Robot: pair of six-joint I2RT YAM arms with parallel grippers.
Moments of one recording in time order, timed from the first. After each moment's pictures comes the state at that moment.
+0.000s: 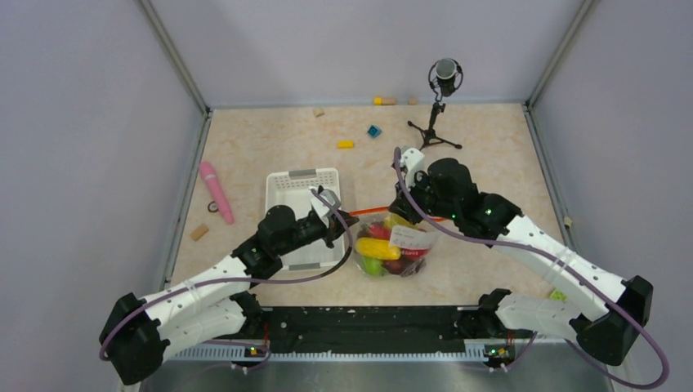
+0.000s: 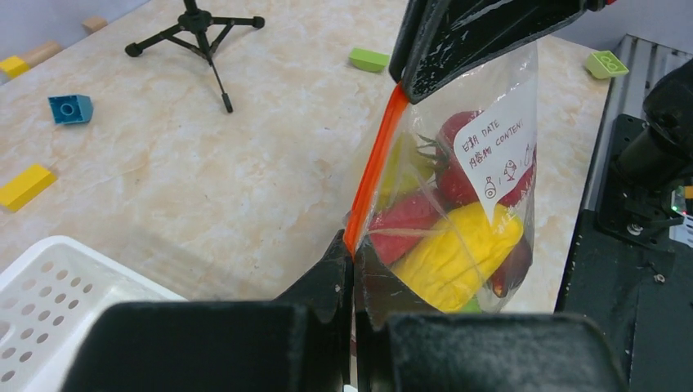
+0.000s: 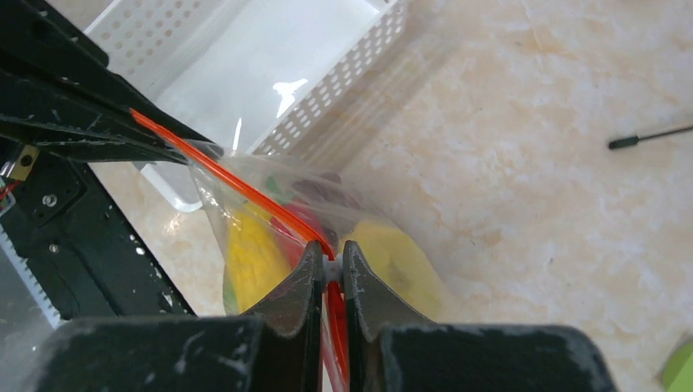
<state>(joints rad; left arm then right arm) -0.78 0.91 0.48 0.33 0.29 -0.02 0.75 1.09 1.02 -0.48 -0.16 -0.01</state>
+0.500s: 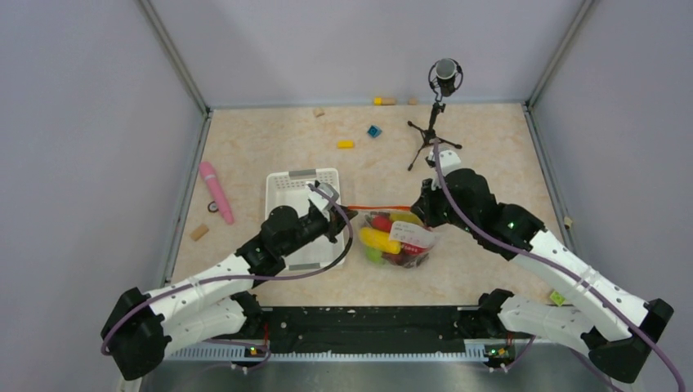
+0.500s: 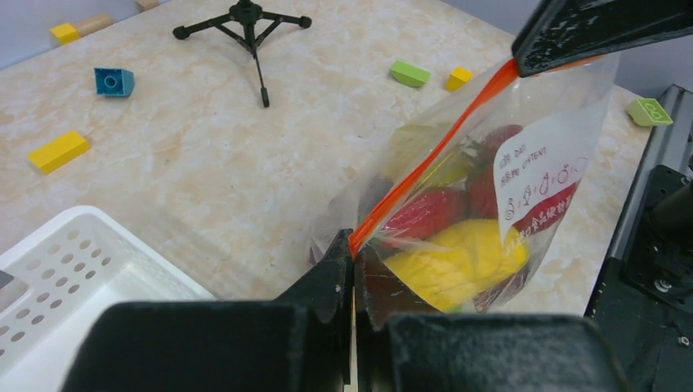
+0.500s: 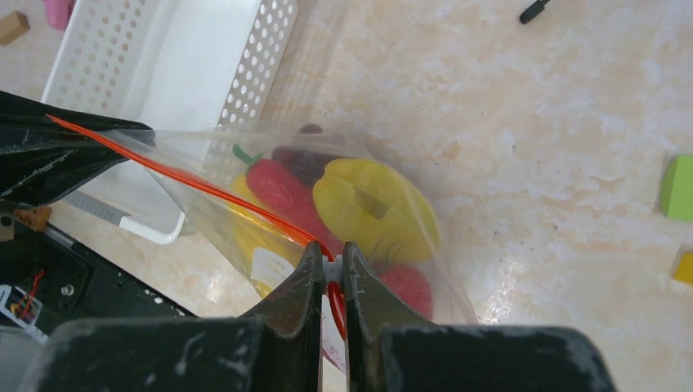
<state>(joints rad) -0.80 0.94 0.48 0.38 0.14 -0.09 0.76 0.95 1.00 -0.64 0.14 0.33</state>
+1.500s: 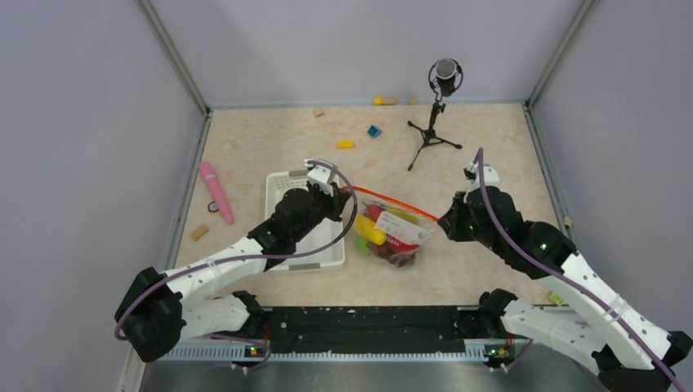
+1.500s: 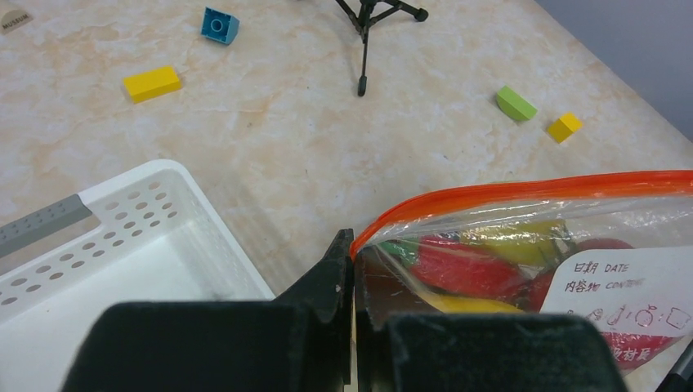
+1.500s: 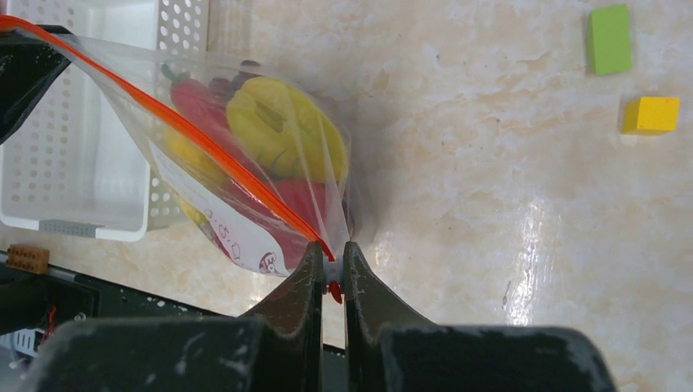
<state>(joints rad) -0.76 1.12 0.61 0.33 -0.13 -0.24 0.75 0.75 0.97 -0.89 0.30 0.58</state>
